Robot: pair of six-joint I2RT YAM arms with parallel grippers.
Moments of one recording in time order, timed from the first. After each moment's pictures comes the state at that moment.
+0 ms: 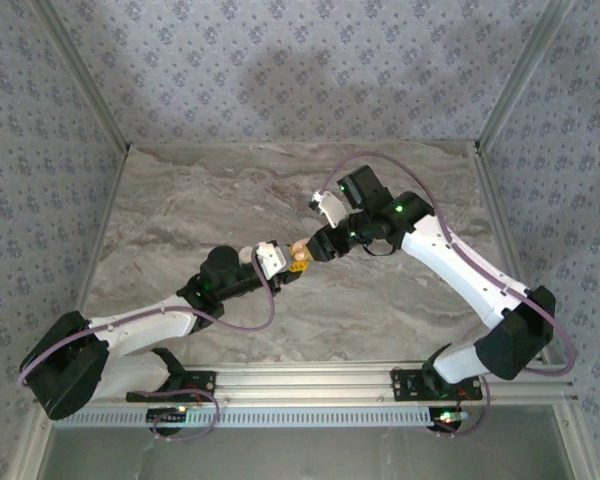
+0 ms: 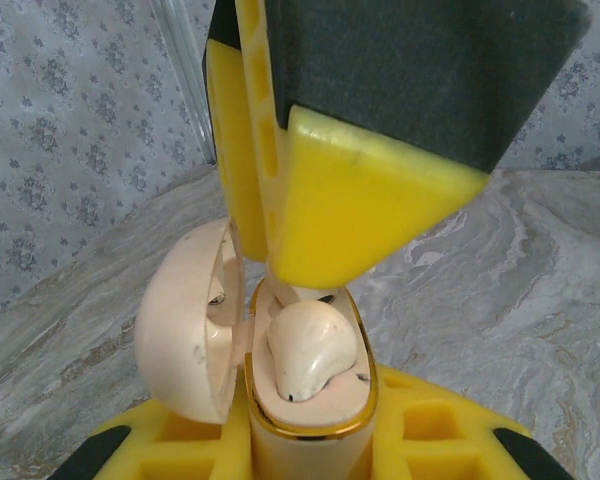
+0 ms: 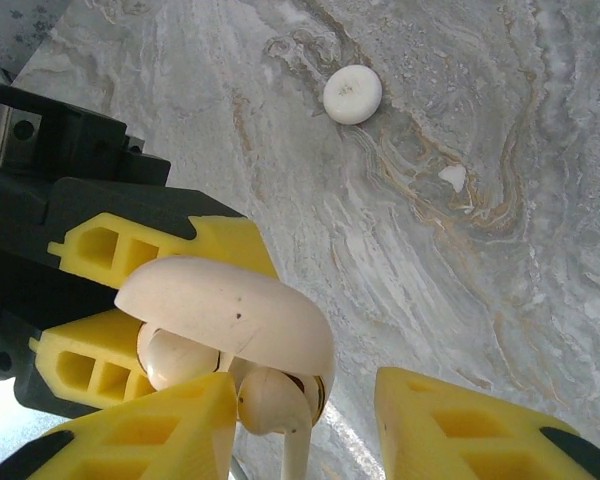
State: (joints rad) left arm -0.81 1.17 0.46 0.61 0.33 0.20; right arm 0.66 1.44 1.40 -0.93 -0.42 0.02
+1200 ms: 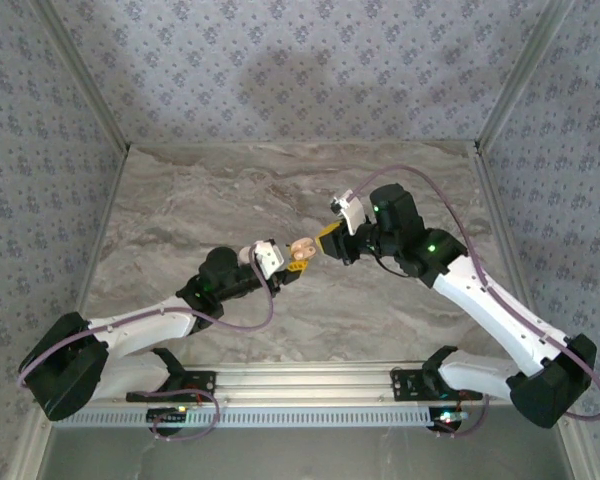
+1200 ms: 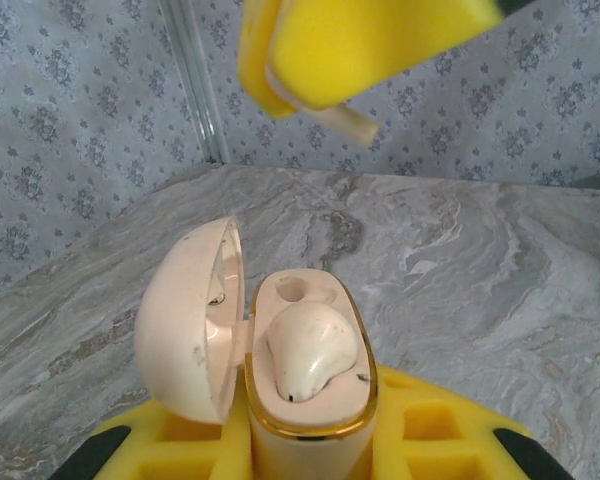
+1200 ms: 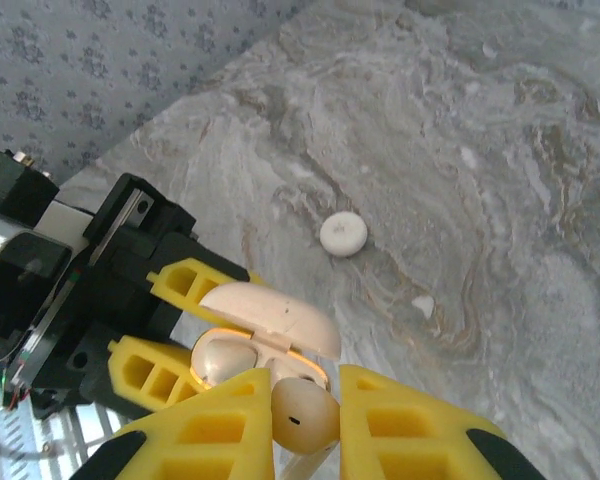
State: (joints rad) left arm -0.81 1.16 0.45 0.63 0.33 0.14; right arm 0.65 1.14 1.08 -0.48 -0.40 0.06
